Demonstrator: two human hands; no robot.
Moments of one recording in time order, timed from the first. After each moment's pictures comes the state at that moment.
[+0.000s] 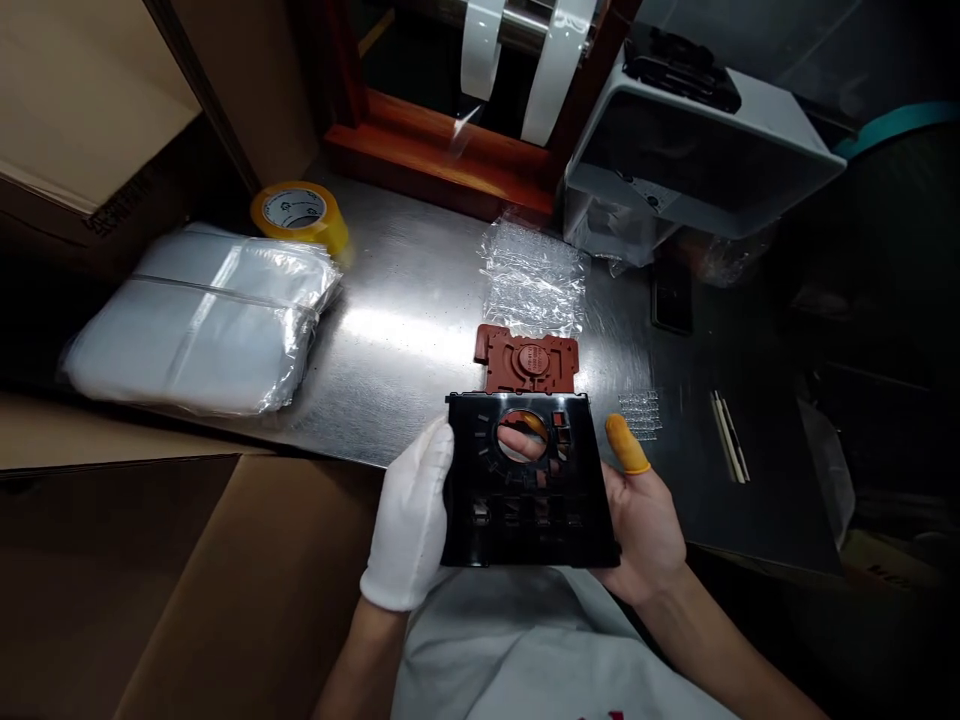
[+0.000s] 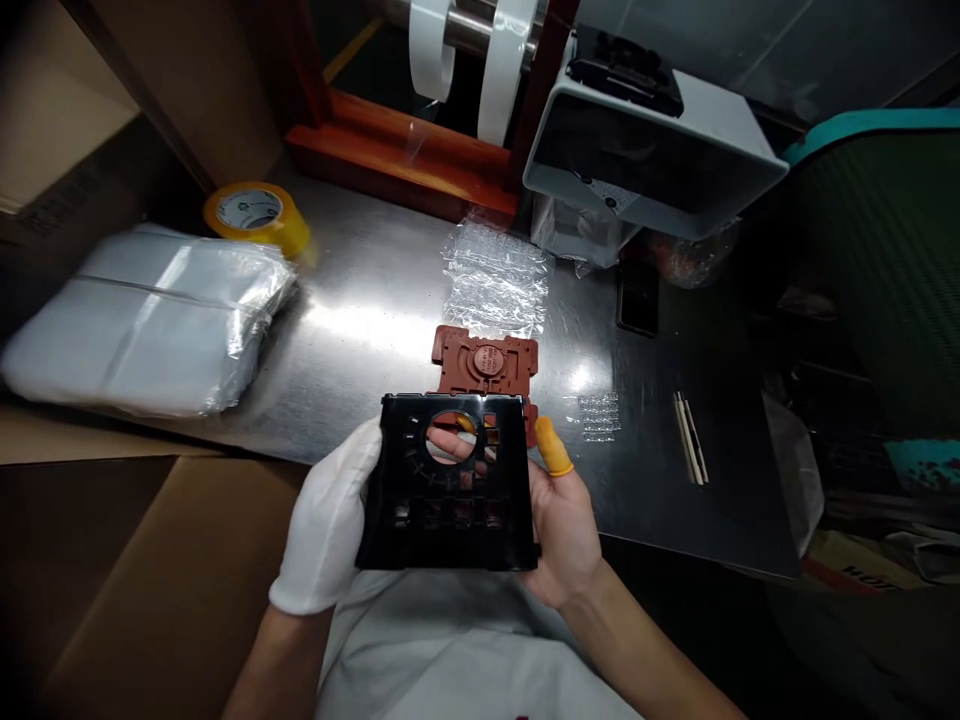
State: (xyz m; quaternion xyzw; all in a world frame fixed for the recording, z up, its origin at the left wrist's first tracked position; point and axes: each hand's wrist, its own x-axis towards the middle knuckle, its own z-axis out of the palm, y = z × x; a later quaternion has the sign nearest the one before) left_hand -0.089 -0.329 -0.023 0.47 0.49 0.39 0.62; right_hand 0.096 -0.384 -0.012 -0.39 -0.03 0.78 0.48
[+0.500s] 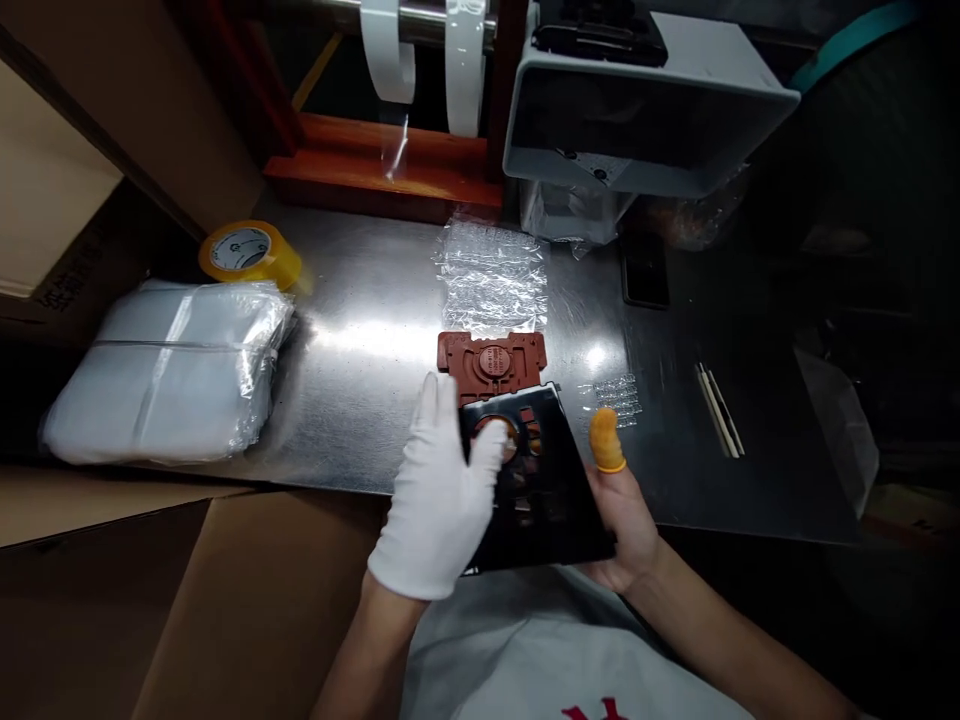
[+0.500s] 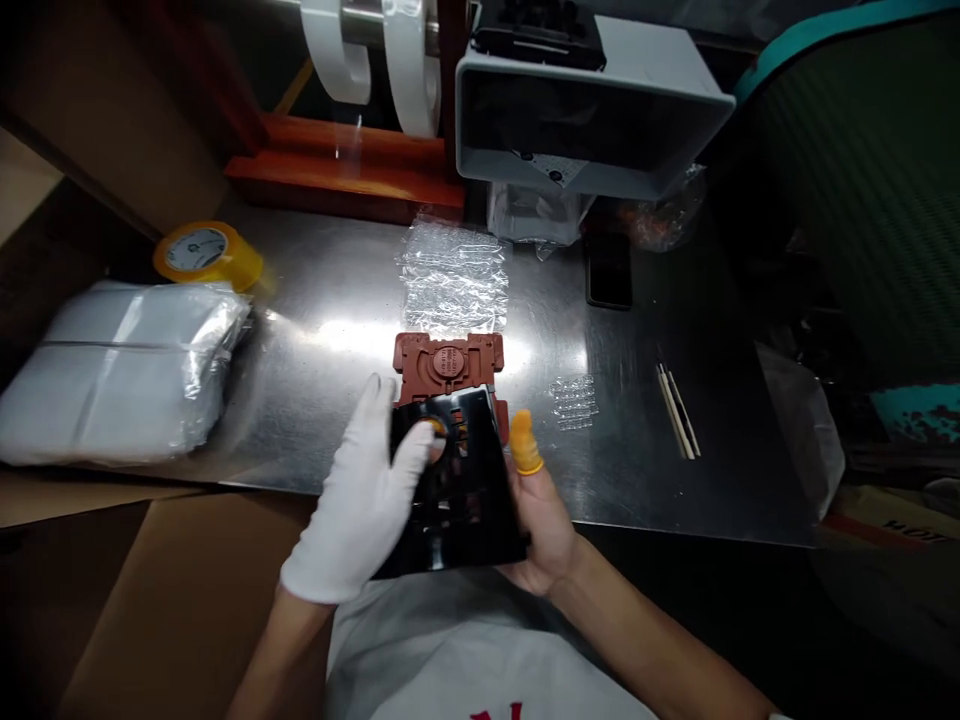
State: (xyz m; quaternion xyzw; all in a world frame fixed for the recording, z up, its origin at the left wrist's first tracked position) left_hand -0.029 -0.316 -0.026 0.72 0.55 0.23 0.35; right_hand 0.122 -0.386 -0.018 -0.32 0.01 0.80 0.52
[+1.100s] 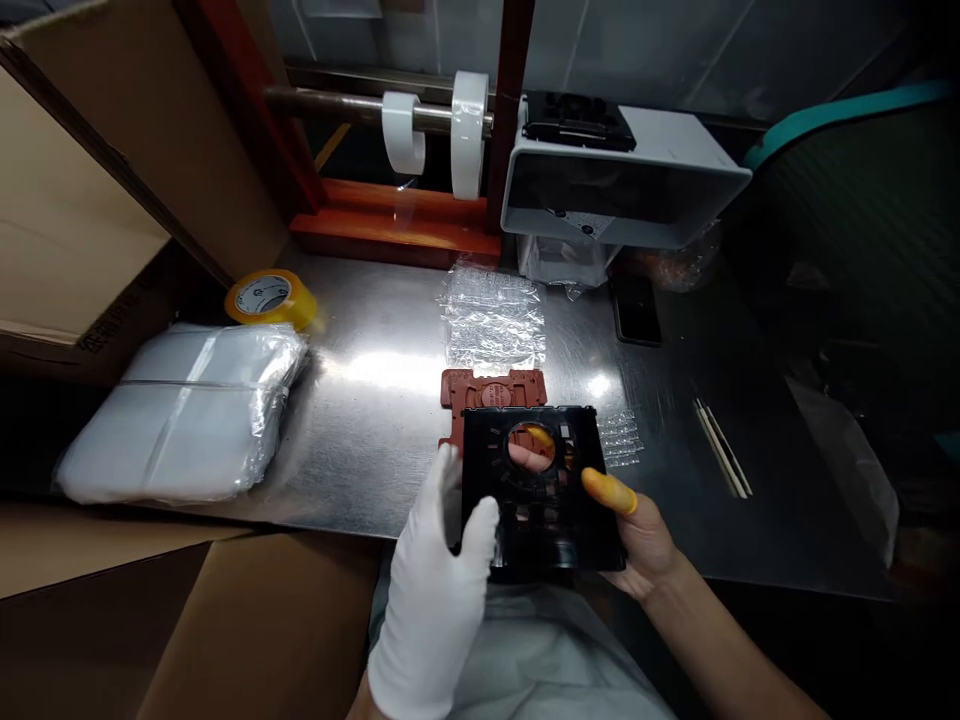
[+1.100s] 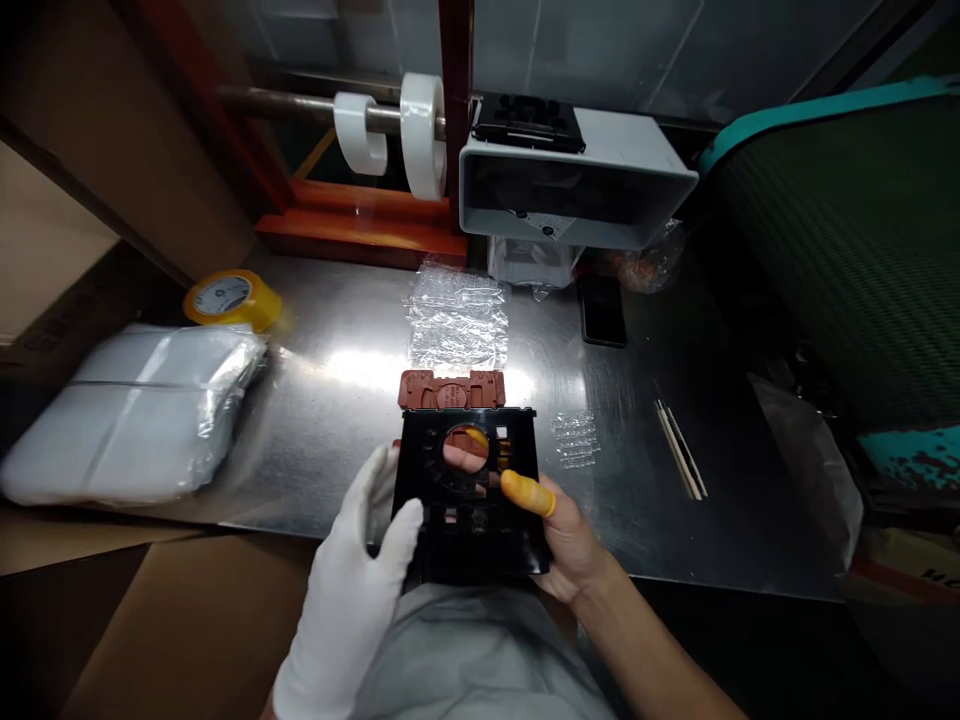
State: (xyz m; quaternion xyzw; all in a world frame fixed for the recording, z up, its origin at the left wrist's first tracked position) left_hand -0.041 -0.343 -0.025 0.64 0.56 0.29 0.43; right_hand 0.155 -0.378 -0.030 -0.39 -0.15 0.76 0.49
